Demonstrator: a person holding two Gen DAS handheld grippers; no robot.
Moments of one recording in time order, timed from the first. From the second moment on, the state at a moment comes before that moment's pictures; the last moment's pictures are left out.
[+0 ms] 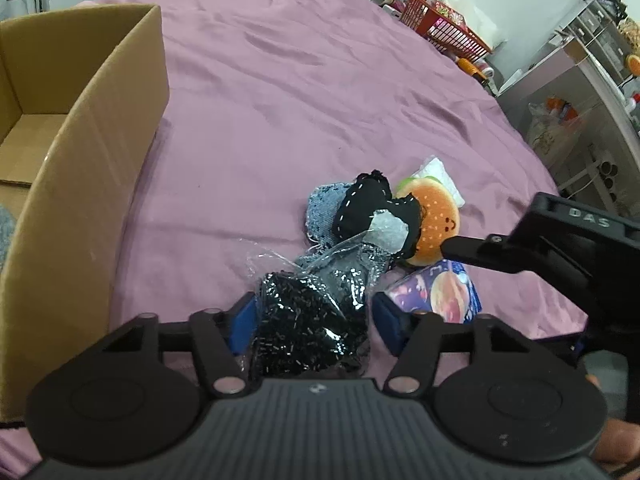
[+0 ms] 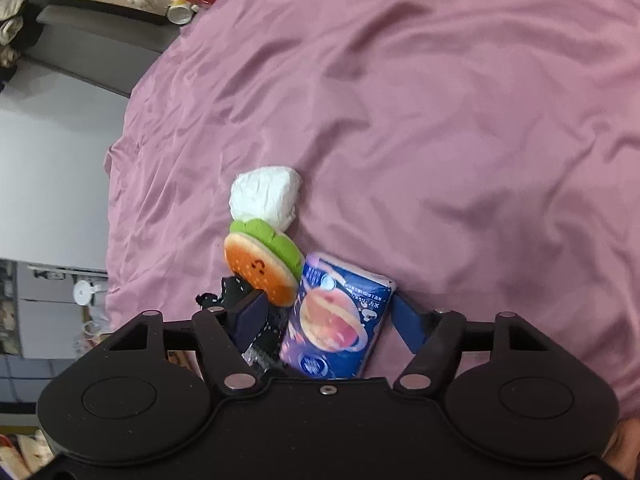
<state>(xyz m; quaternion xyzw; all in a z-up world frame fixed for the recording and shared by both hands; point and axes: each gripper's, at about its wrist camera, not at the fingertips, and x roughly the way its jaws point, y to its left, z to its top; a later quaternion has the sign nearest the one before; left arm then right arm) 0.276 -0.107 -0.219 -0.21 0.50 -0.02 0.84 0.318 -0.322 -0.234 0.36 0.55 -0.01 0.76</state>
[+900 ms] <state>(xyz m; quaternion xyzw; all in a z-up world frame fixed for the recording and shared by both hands) 0.254 -0.105 -0.182 -0.20 0.47 -0.02 0.86 0.304 -0.268 -0.204 0.16 0.52 0.00 0.84</state>
